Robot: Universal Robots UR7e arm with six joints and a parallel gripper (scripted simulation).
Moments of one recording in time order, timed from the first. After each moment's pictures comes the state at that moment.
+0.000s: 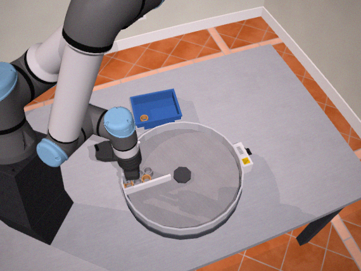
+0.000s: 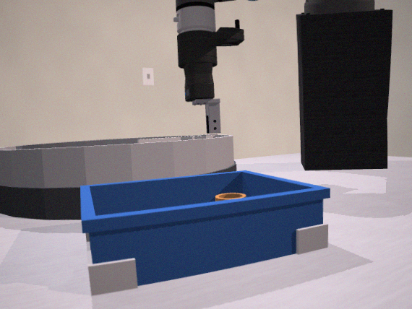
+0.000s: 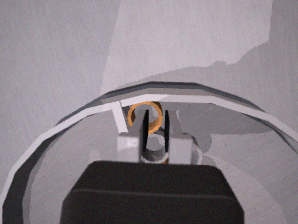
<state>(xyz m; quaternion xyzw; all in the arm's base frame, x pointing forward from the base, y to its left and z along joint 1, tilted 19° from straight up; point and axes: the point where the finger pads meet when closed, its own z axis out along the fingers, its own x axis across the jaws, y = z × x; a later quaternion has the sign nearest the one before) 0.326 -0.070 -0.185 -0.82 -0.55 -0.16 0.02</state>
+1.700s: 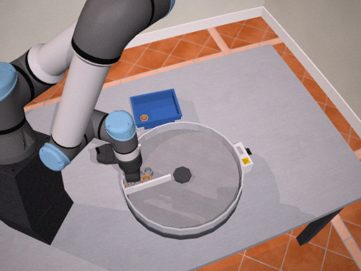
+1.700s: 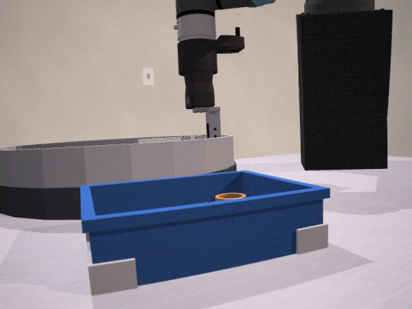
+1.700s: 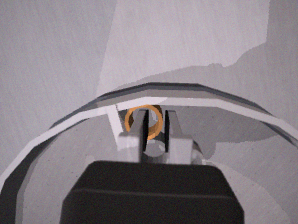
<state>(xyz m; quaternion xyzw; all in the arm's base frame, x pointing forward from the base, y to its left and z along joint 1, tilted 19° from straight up) 0.330 -0.066 -0.200 -0.82 -0.55 -0.16 0.02</state>
